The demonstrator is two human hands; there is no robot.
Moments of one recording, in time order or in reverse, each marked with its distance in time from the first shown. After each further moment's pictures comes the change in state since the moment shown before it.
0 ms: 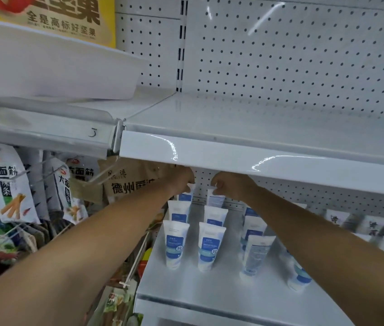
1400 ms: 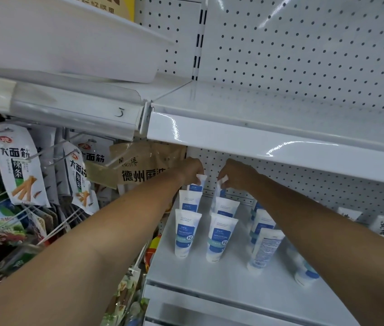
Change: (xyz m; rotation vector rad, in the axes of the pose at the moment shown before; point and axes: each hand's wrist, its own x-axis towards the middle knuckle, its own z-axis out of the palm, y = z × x) left_hand 0.009 -0.018 0.005 -0.041 -0.006 0.061; right_hand 0.018 -0.017 0.002 -0.213 -0.003 -0.011
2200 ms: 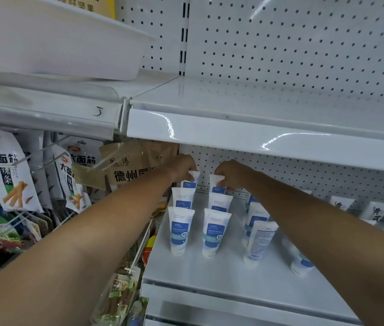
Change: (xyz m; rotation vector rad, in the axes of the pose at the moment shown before) left_hand 0.011 -0.006 0.003 -0.066 -0.030 -0.013; right_hand -0.006 0.008 0.010 0.059 -0.094 0.050
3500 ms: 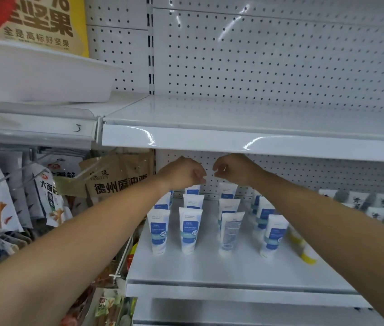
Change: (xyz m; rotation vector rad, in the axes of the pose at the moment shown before) left_hand -0.043 0.091 -0.004 -0.012 0.061 0.311; right_hand -0.106 0.044 -0.044 0.179 0.371 -0.099
